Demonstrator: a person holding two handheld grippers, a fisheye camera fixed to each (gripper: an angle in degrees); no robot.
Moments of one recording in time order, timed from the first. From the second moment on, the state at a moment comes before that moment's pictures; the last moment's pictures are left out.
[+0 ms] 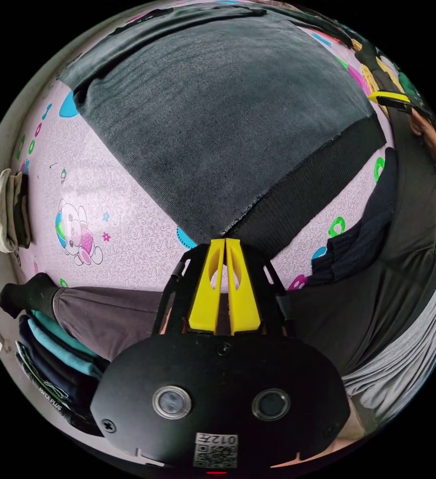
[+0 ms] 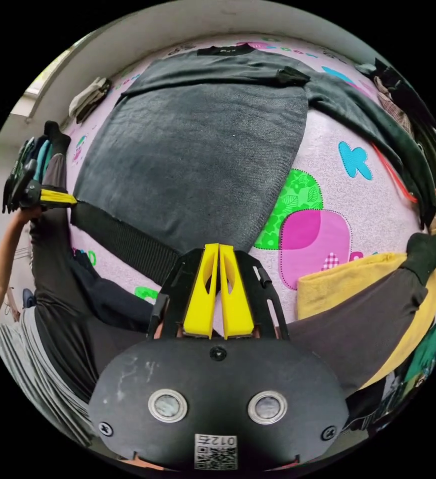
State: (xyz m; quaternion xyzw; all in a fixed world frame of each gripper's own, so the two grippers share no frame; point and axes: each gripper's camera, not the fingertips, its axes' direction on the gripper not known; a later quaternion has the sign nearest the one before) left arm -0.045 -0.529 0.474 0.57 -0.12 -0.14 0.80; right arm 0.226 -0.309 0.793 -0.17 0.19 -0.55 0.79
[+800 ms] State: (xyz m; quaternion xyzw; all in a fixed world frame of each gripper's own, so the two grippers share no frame) left arm 0.098 -0.442 0.298 0.73 -0.21 0.00 0.65; right arm 0.388 -0.622 0.695 0.27 0.17 -0.32 0.89
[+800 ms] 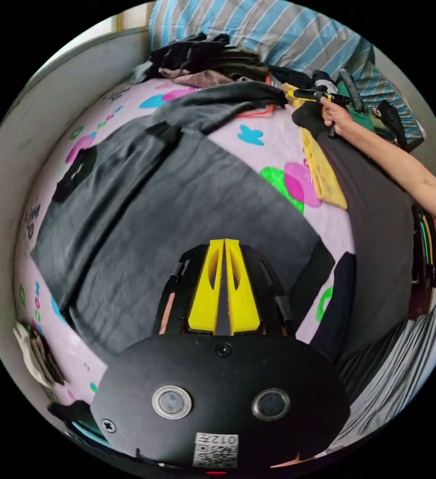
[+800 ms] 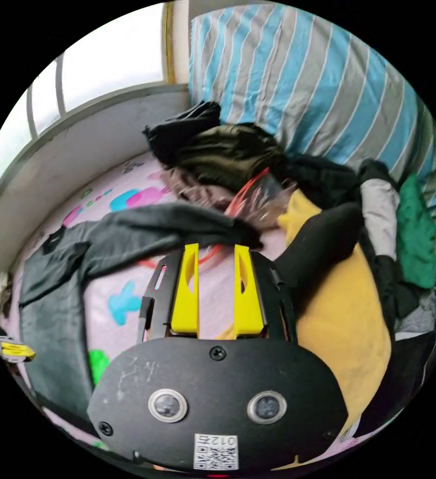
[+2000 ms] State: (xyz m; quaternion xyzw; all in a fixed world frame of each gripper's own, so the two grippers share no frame) left arm 0.186 -0.250 0.187 0.82 -0.18 0.06 0.54; right arm 0.373 -0.741 0.651 -0.03 -0.22 -0.37 0.90
